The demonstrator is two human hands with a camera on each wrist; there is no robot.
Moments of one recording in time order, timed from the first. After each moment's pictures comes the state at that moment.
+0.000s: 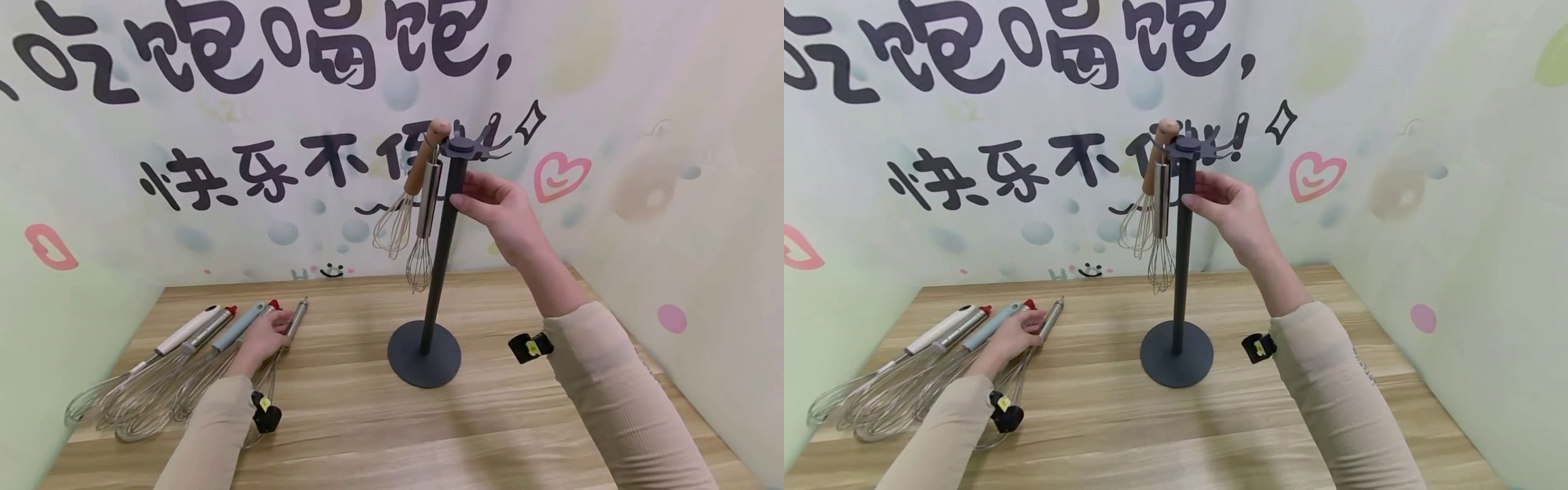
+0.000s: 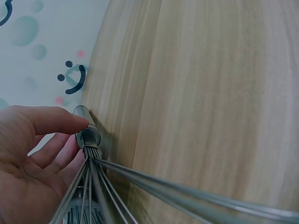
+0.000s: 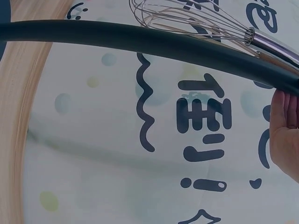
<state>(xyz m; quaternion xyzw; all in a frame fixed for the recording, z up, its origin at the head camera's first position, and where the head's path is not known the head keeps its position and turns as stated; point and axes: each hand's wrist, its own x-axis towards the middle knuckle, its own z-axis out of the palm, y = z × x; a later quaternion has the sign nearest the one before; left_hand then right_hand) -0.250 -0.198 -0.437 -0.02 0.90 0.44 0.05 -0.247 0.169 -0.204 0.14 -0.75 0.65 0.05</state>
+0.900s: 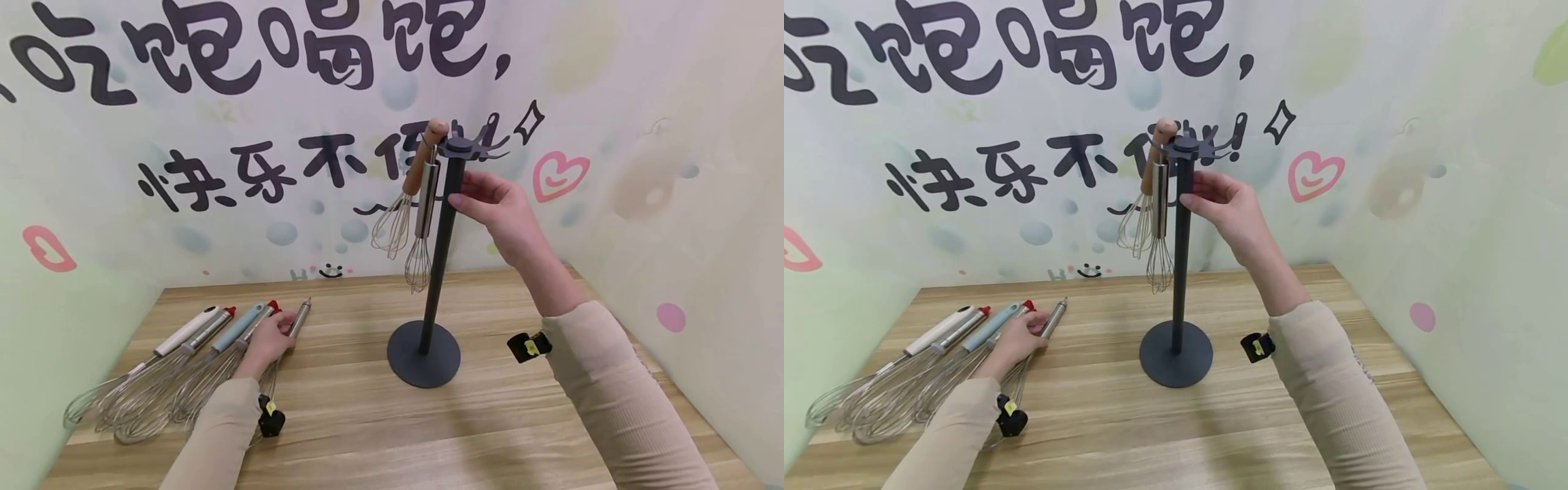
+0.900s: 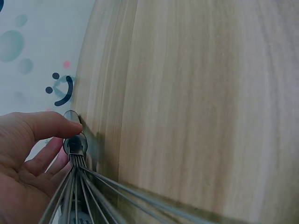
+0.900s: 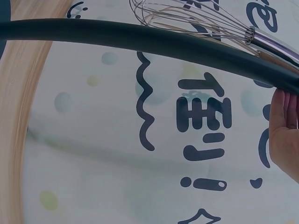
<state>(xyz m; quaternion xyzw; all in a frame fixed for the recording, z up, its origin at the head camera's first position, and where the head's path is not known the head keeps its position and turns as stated) -0.251 -0.188 -0.445 -0.03 0.91 0.40 0.02 -0.248 0.169 -0.204 0.15 -0.74 0.66 0.05</state>
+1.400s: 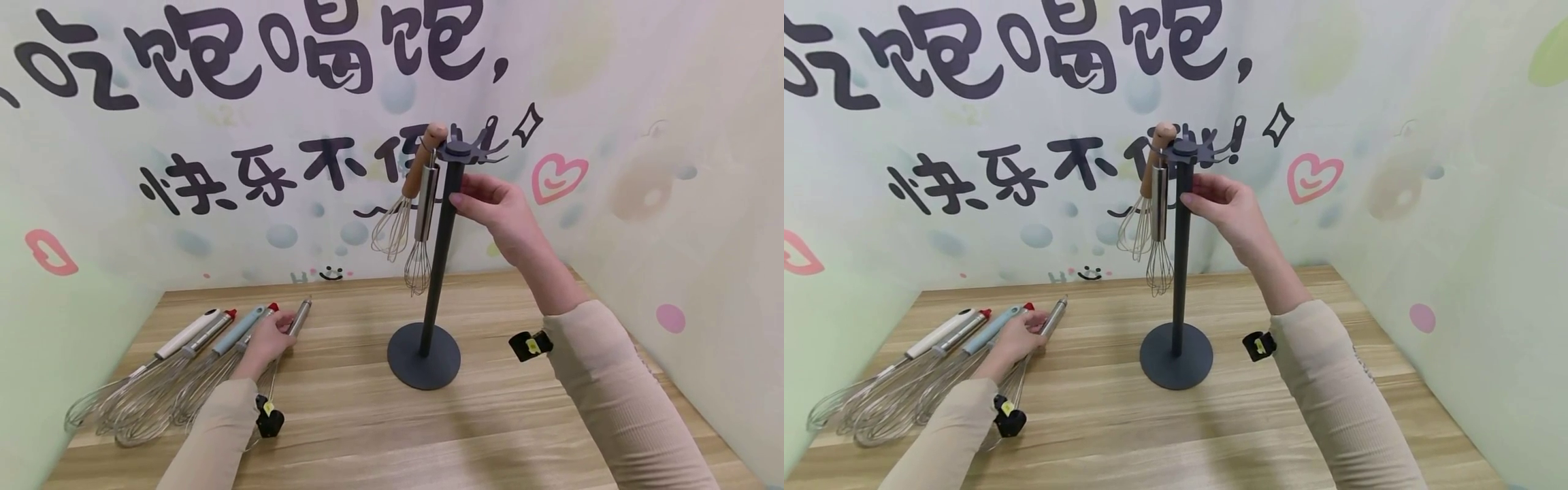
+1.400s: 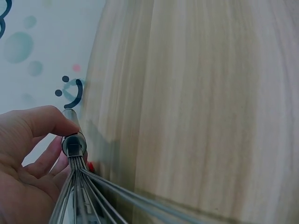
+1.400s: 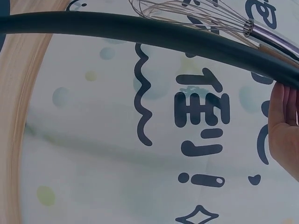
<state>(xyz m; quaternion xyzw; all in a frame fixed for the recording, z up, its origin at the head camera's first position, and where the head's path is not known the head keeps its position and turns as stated) -0.248 -0.187 -0.434 -0.03 0.91 0.41 0.01 -0.250 0.172 -0.204 0.18 -0.72 0.67 0.04</state>
